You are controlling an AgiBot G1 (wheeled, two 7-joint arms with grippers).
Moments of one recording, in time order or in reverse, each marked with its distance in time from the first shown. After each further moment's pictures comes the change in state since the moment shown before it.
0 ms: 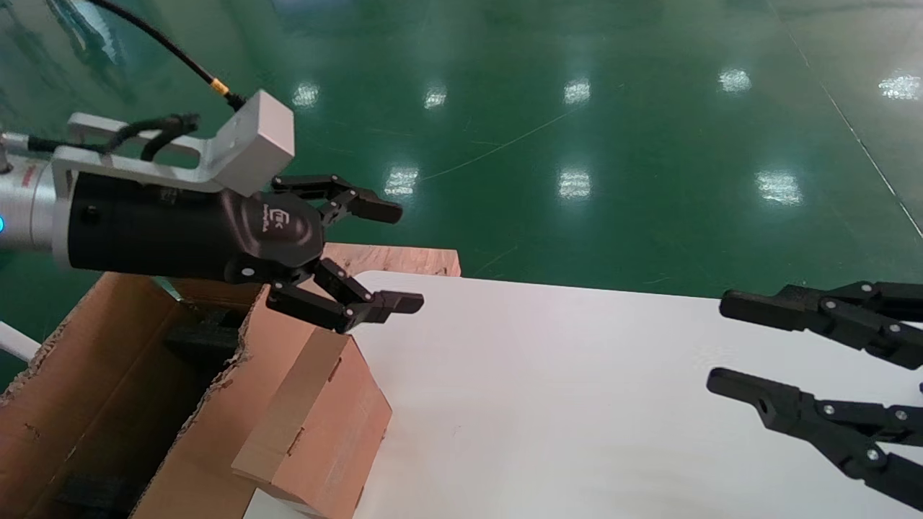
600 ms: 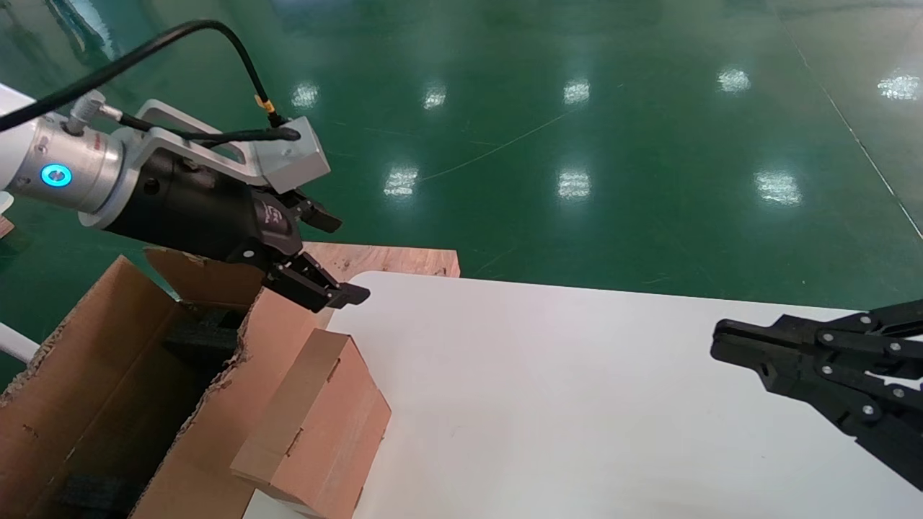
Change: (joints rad) left arm -0.320 0.076 0.343 -0.004 0.283 0.063 -0.218; right arm 0.000 0.000 0.000 0.000 0.000 0.000 0.000
